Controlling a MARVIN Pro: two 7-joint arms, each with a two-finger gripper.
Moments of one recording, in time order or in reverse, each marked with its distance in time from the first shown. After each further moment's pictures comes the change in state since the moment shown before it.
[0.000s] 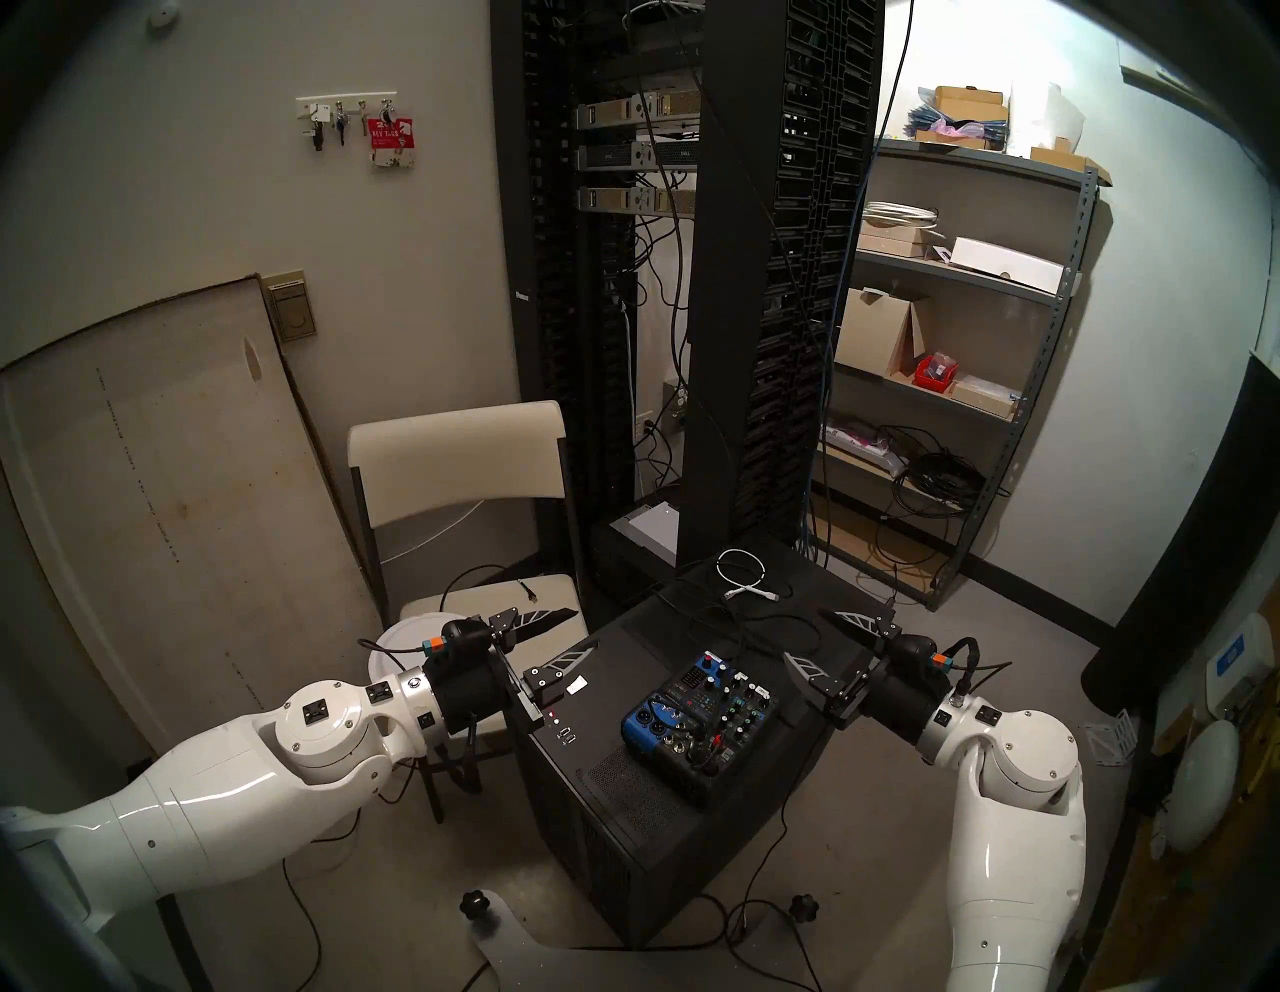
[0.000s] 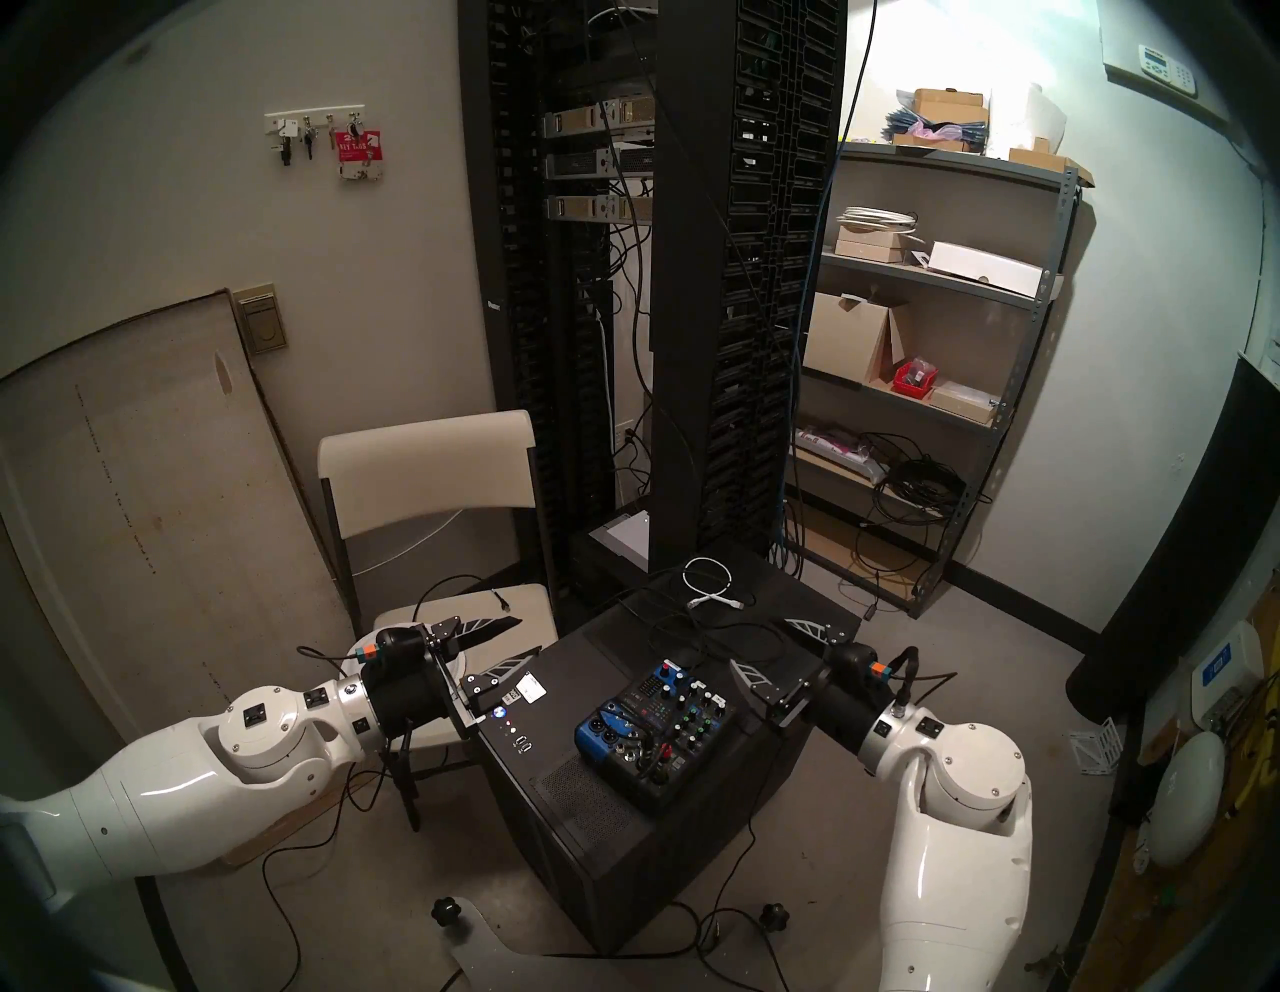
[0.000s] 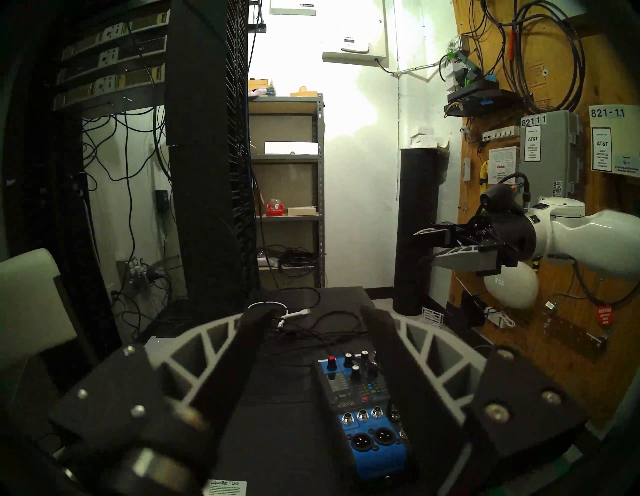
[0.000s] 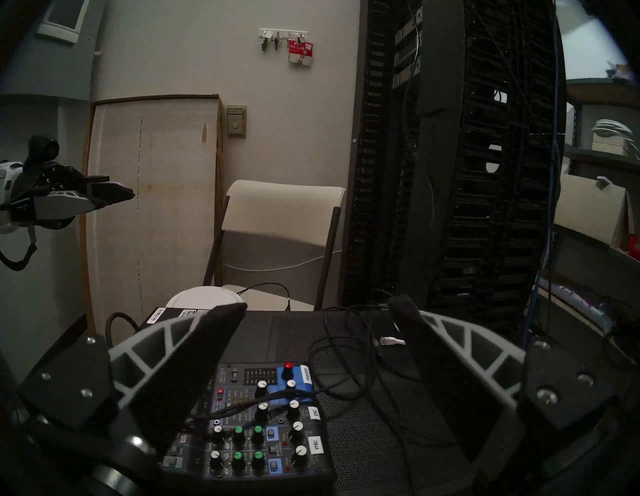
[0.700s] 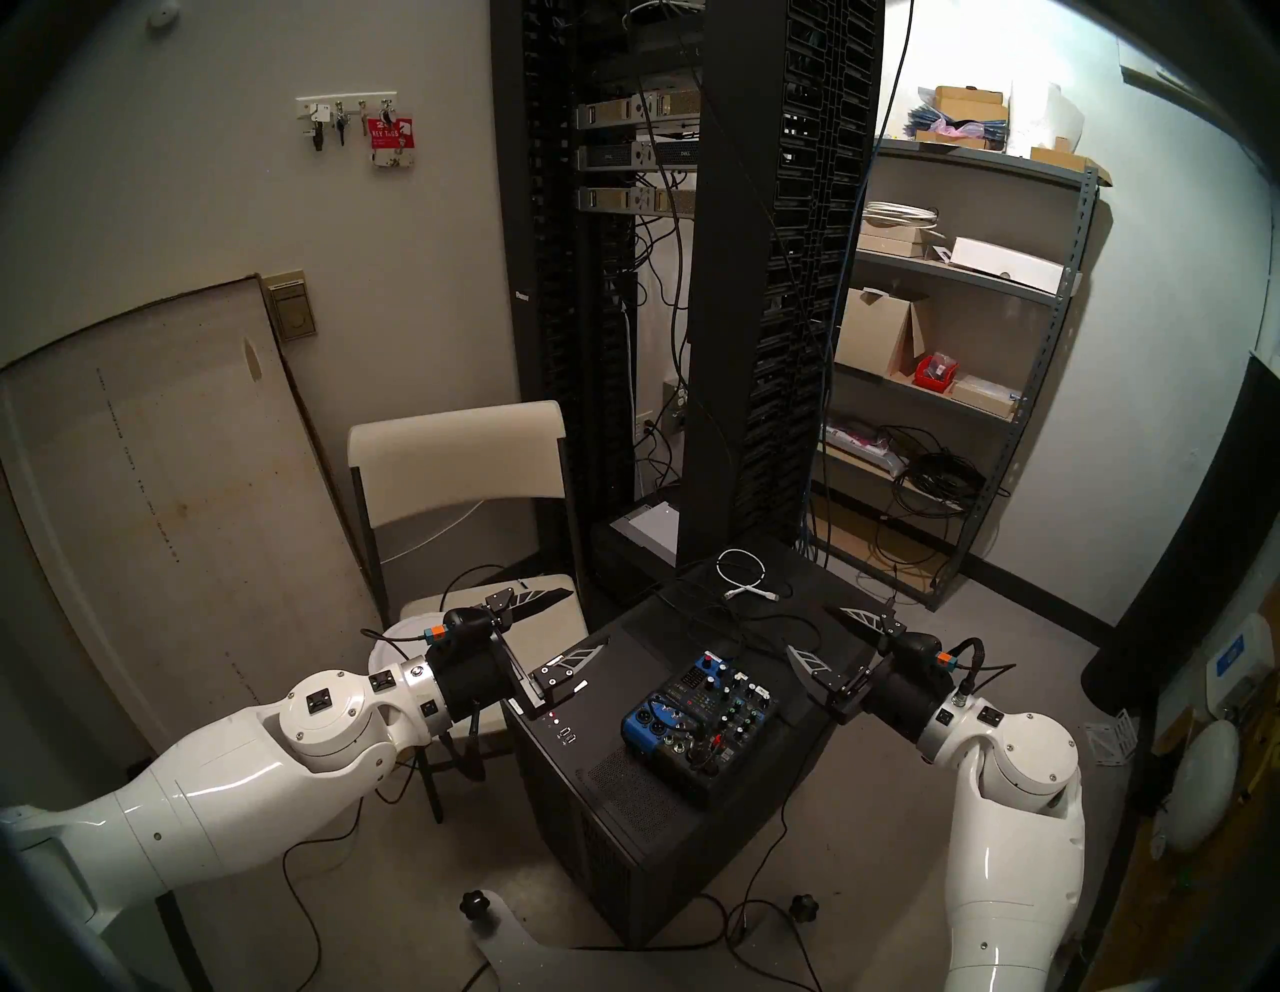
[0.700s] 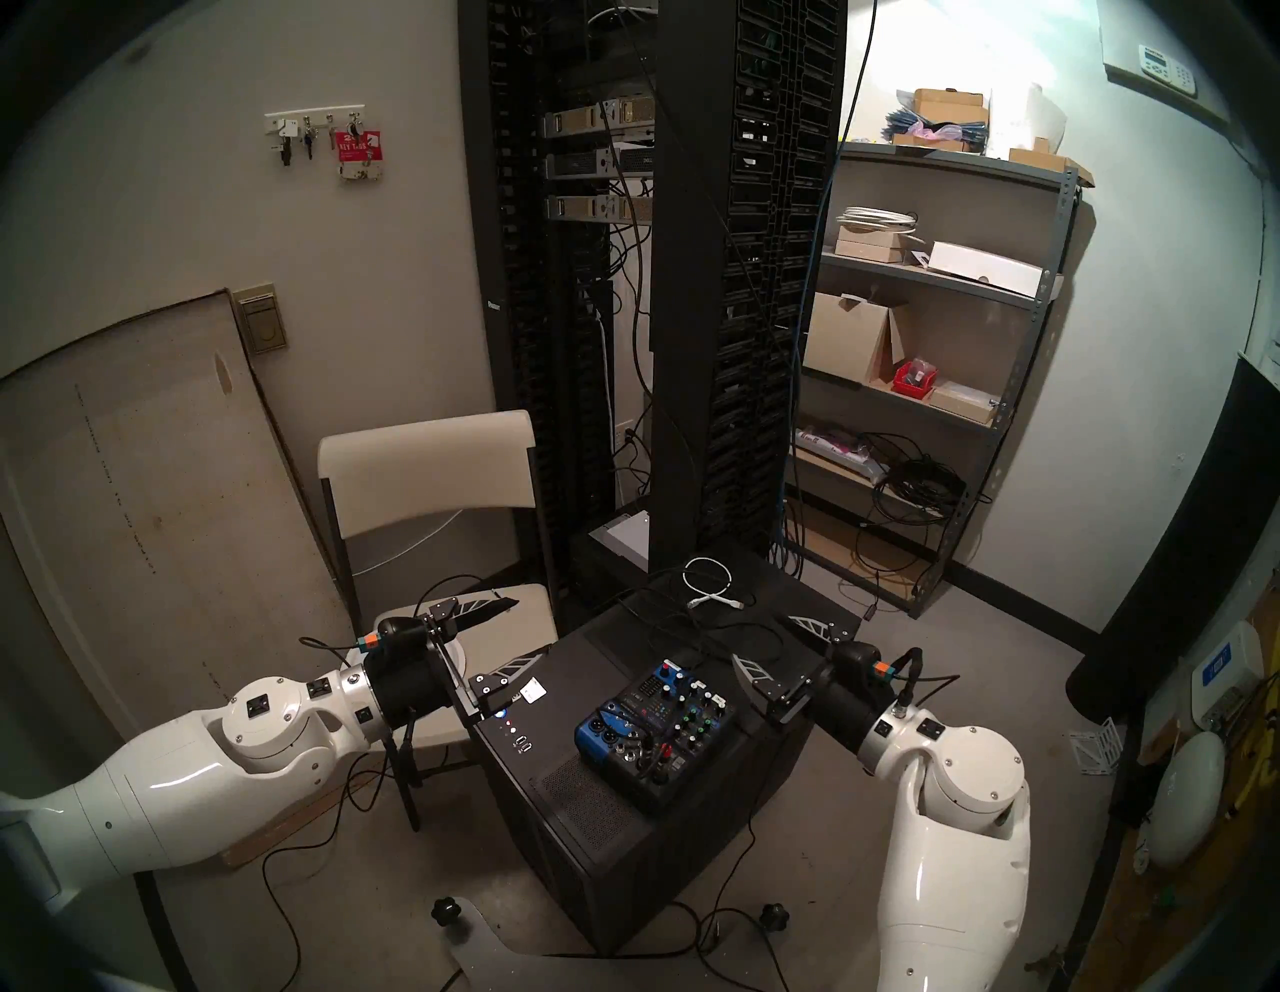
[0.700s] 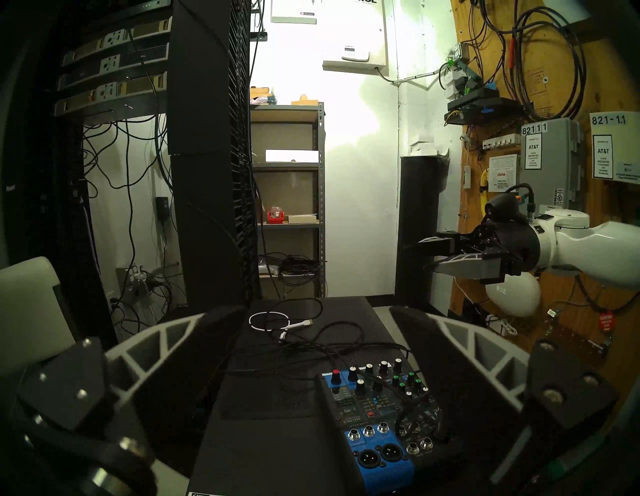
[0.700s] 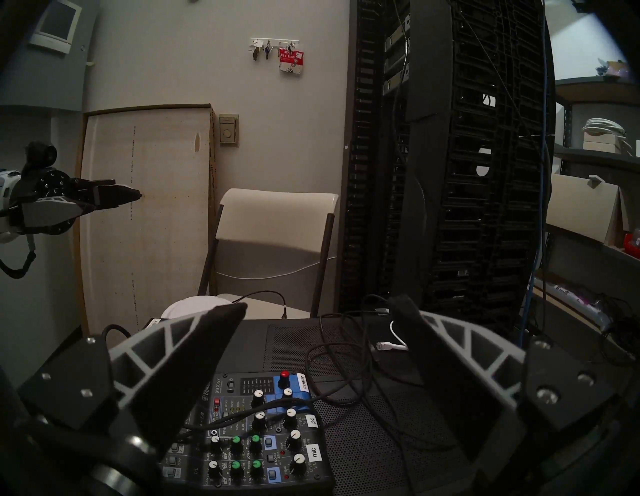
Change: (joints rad) left arm -0.019 -0.014 -0.003 0.004 -0.009 -0.001 -0.019; right arm -0.006 -0.008 -0.004 0.001 0.022 -0.001 -0.017
